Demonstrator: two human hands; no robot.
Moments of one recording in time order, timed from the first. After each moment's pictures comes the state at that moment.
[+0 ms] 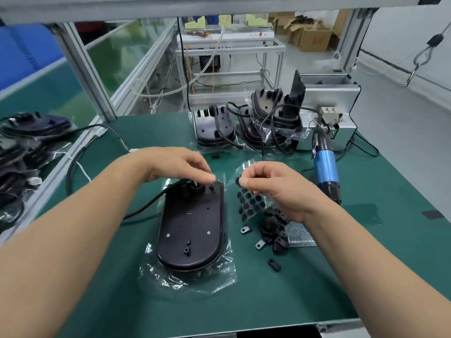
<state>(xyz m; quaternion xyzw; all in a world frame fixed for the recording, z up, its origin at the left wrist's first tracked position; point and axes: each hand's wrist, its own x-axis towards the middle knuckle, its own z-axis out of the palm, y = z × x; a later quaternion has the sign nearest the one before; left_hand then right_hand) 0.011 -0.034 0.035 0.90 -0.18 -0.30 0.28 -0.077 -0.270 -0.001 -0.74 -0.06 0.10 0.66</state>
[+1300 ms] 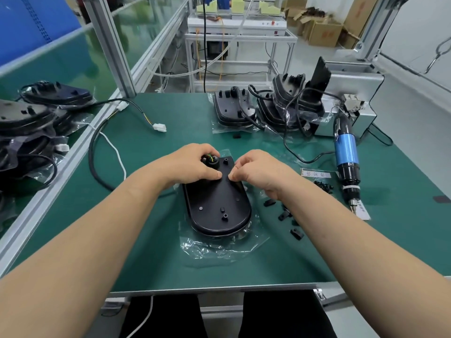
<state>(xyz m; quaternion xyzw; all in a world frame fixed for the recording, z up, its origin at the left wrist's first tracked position) -0.042 -0.001 -0.003 0.91 -0.14 -0.15 0.36 -0.080 -0.180 0.003 -0.86 0.05 0.16 0.47</state>
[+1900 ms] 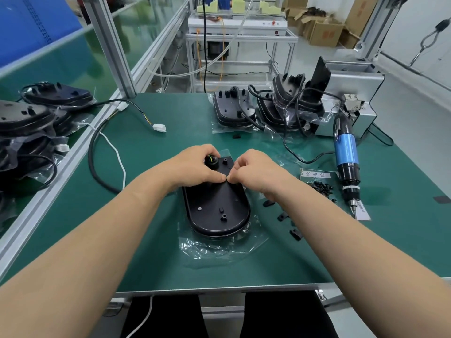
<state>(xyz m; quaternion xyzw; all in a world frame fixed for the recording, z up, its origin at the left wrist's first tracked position) -0.048 -0.010 -0.003 0.92 -0.12 -0.15 0.35 -0.079 -0.177 0.000 -0.90 0.03 0.13 0.41</state>
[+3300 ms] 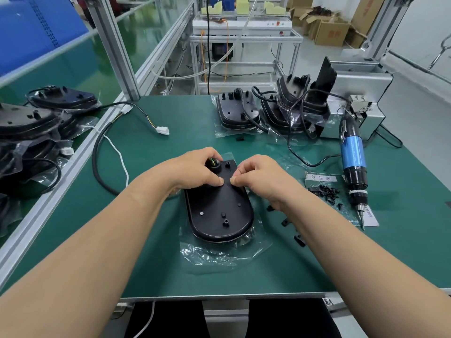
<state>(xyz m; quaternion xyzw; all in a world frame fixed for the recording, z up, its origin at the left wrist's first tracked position) -0.041 -0.004 -0.003 0.90 -0.09 -0.21 0.36 -0.081 -0.184 -0.011 -0.85 0.03 0.11 0.52</state>
